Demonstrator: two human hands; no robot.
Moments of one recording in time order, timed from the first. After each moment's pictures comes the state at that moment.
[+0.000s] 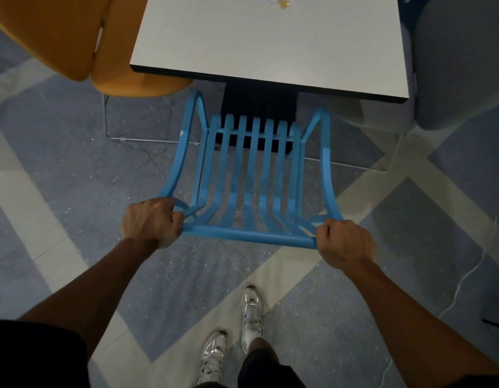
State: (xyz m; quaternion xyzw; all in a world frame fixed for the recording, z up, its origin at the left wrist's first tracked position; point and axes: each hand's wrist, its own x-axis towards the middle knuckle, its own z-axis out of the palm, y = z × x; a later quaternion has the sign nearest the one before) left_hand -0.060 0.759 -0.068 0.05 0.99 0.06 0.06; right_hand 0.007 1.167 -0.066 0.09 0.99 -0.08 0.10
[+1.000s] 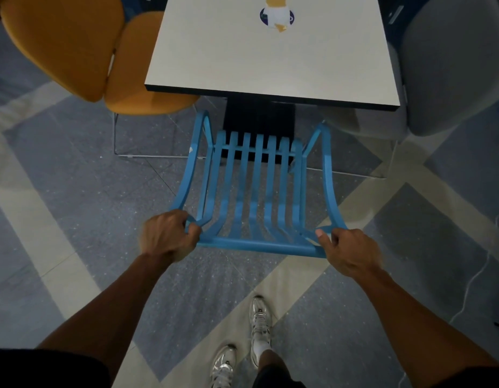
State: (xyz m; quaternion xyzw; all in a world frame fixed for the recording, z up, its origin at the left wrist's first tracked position) left_hand -0.033 0.751 -0.062 0.07 0.99 0.12 0.04; right_hand 0.037 1.157 -0.056 0.11 0.98 -0.09 0.11
